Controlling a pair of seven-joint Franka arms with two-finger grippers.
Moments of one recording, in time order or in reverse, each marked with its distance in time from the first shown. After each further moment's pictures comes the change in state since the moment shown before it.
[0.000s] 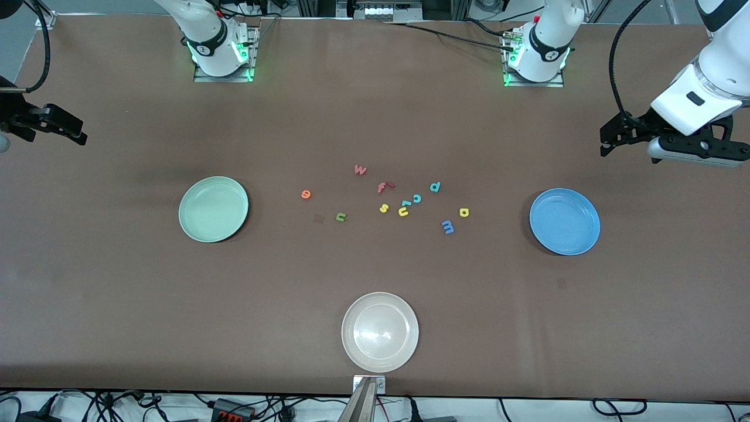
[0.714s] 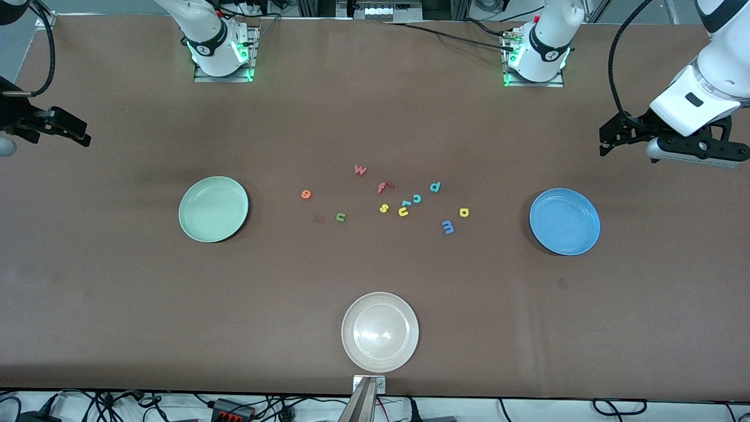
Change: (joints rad) left arm 0.001 0.008 0.000 0.001 0.000 -0.046 -0.002; right arm 0.003 0.009 0.000 -0.004 0.000 -0.002 0.000
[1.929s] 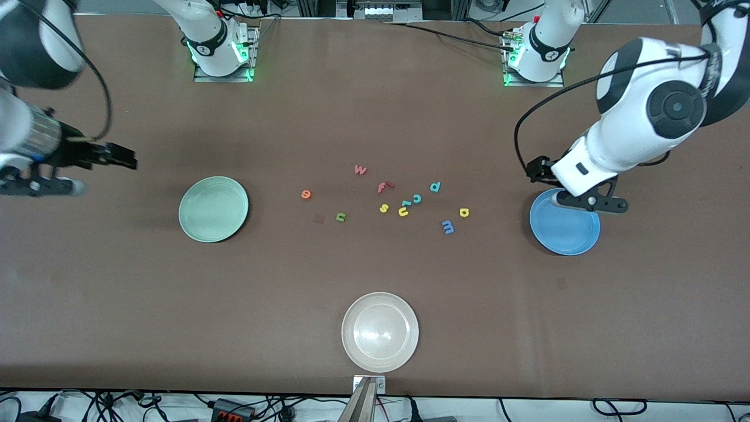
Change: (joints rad) left arm -0.014 0.254 -0.162 0.004 0.000 0.130 -0.233; right arm 0.095 0.199 0.007 -0.014 0.050 0.061 0.001
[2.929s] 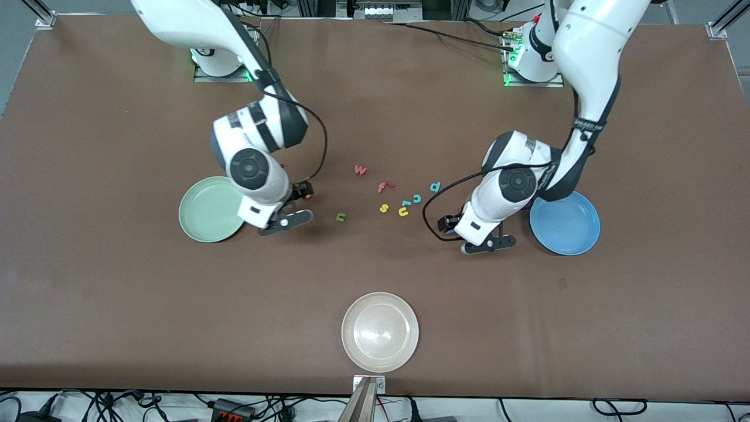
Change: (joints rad) left arm -0.173 0.439 -0.023 -0.007 0.000 0.563 -0.440; right arm 0.458 0.396 0.018 -0.009 0.042 0.420 0.133
